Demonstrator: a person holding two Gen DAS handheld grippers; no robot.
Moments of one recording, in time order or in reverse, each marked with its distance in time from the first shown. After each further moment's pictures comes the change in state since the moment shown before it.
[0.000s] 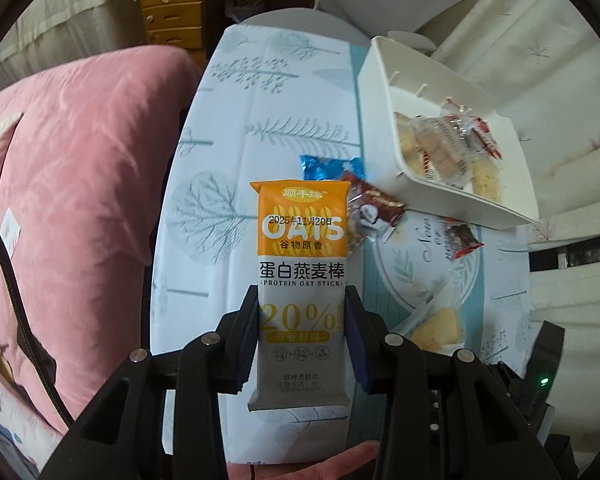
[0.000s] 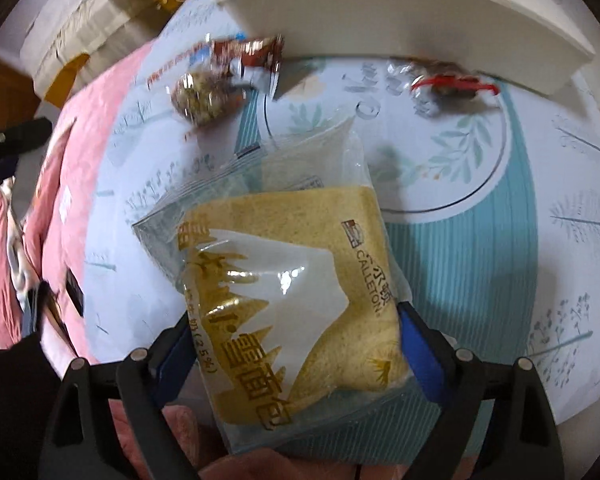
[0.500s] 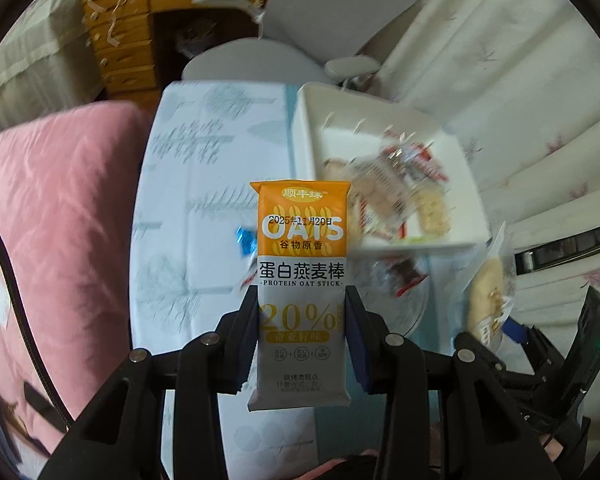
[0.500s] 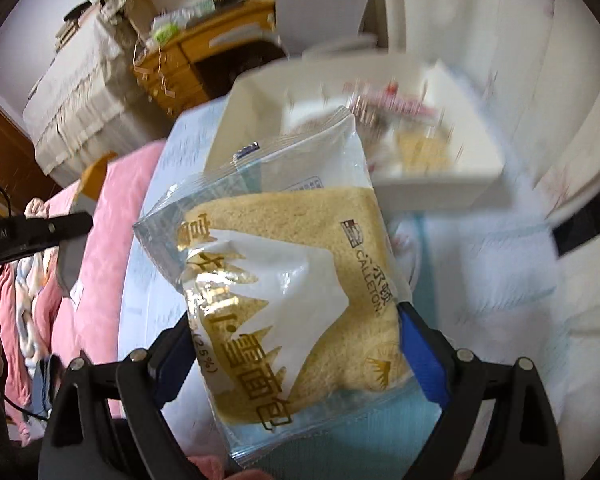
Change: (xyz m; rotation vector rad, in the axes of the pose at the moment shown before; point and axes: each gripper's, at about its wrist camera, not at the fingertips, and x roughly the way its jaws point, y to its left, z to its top) left arm -0.037 -0.052 0.064 0.133 -0.064 -0.088; right arm -0.120 -0.037 0.069 0.048 -0.334 -0.055
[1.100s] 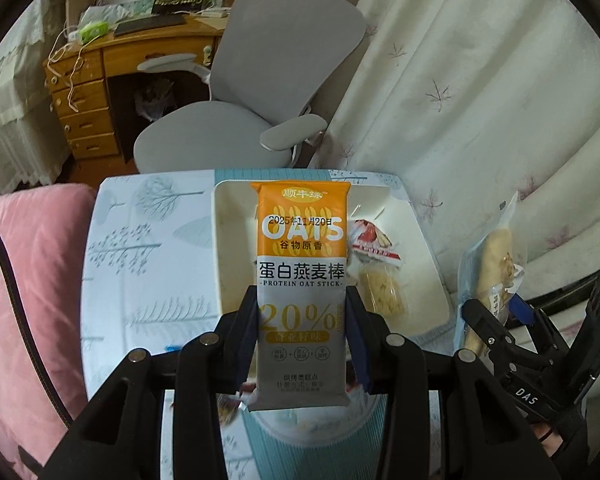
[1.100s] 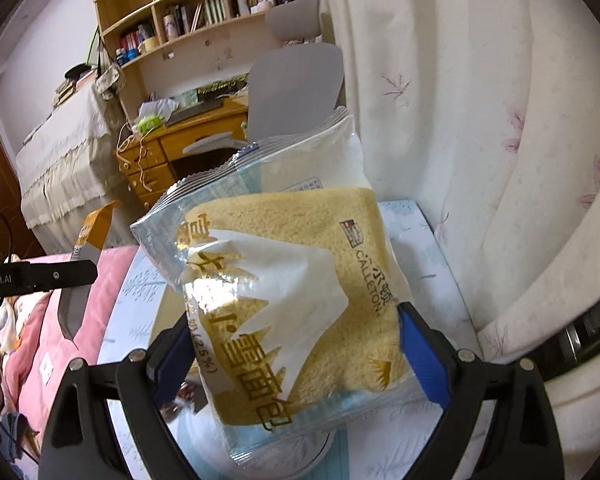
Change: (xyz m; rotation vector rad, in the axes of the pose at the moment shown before) left arm 0.028 -0.087 0.085 0.095 -0.170 -0.055; right arm -0.026 -0.080 0.094 -0.003 -0.333 -0.069
